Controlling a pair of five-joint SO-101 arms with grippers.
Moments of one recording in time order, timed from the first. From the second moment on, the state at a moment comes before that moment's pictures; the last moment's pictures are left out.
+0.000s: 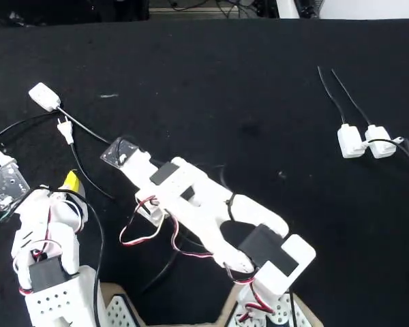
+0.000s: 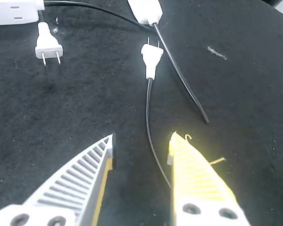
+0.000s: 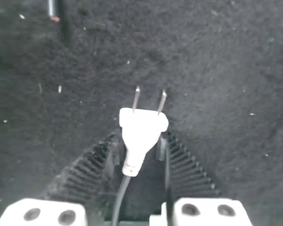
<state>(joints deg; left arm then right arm) -24.7 -100.3 86.8 53.9 14.6 -44.6 9.1 29.7 52.1 9.3</state>
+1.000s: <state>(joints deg) -7.1 -100.3 83.5 53.9 14.2 -50.0 -23.1 64.0 17.1 10.9</state>
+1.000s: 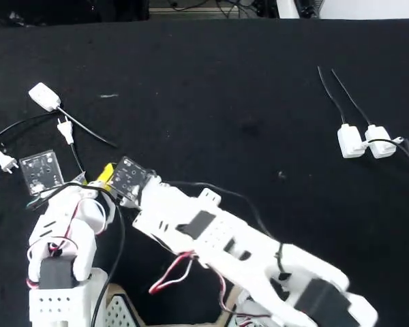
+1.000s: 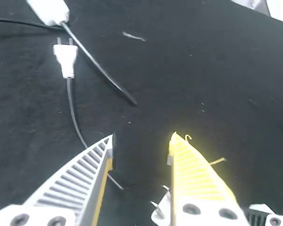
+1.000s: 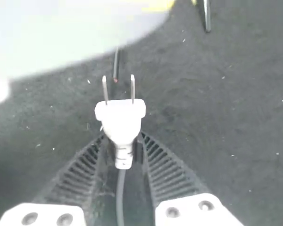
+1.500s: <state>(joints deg) -5.5 -100.3 83.5 53.9 14.3 -50.3 -43.9 73.5 16.4 10.9</state>
